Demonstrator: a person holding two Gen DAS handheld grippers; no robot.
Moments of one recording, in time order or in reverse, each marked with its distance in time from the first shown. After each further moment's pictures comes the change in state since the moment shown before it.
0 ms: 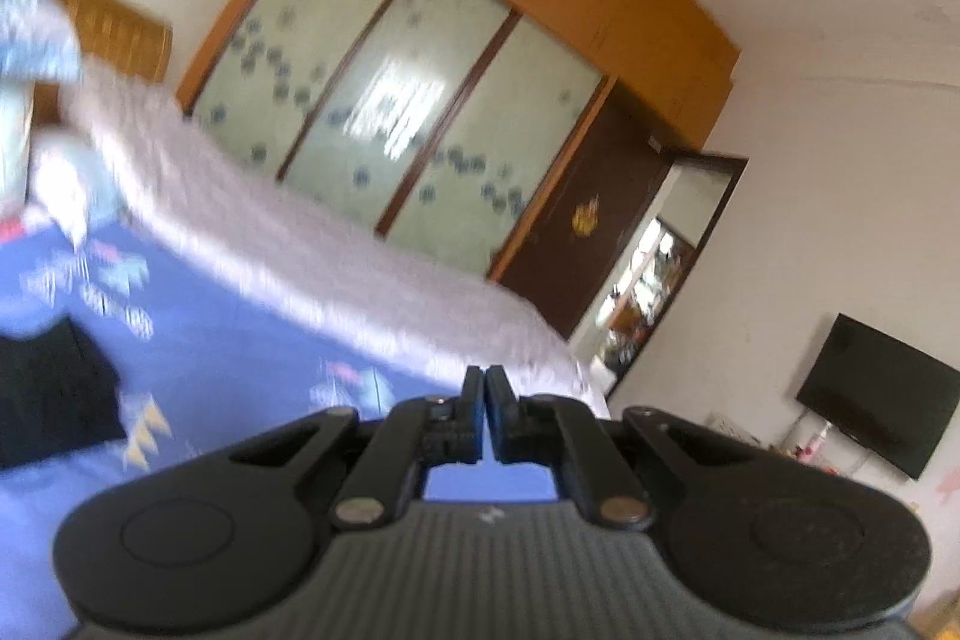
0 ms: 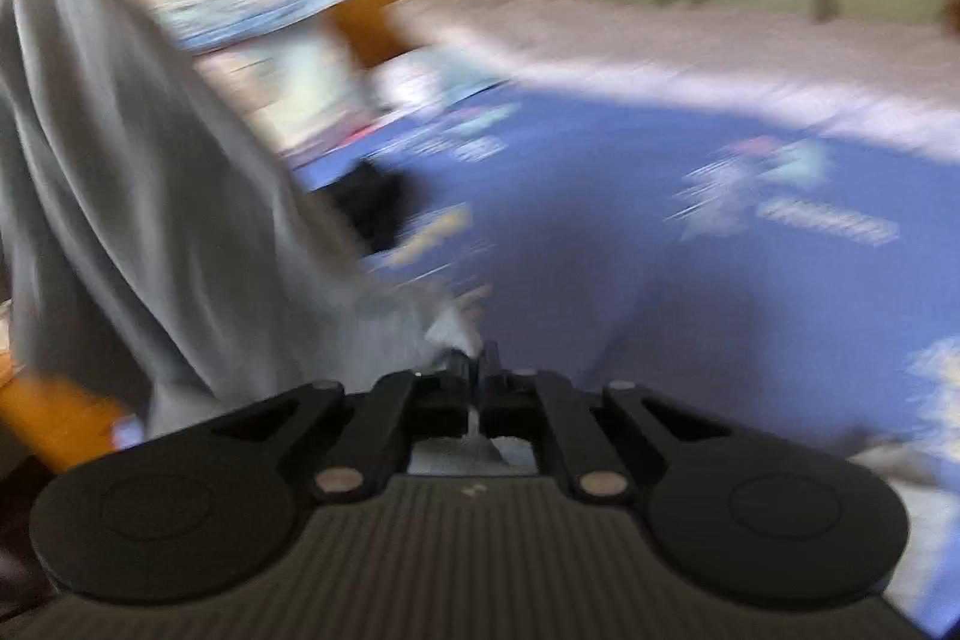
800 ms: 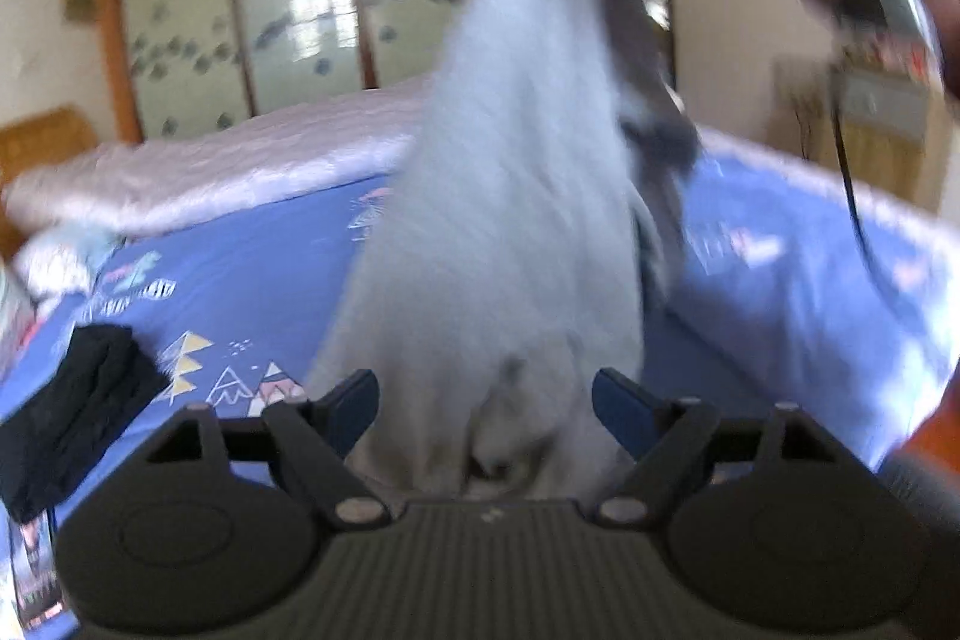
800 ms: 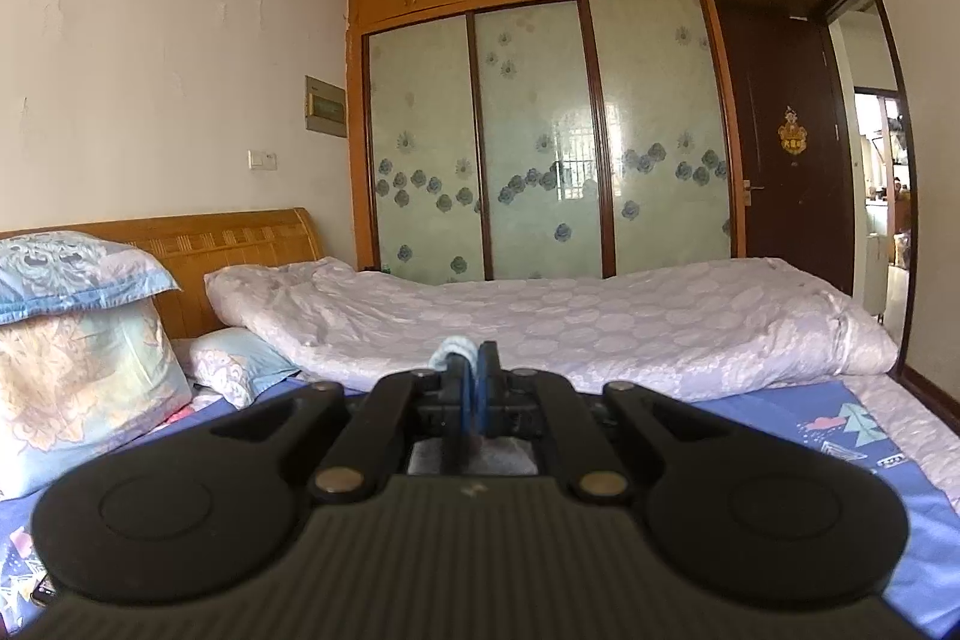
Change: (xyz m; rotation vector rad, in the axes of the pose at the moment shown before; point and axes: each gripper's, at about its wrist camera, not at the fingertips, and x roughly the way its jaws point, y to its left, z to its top) left arm 0.095 -0.041 -0.229 0.647 0.417 0.192; right arm -0.128 -0.003 0.084 0.008 -0.471 -0.331
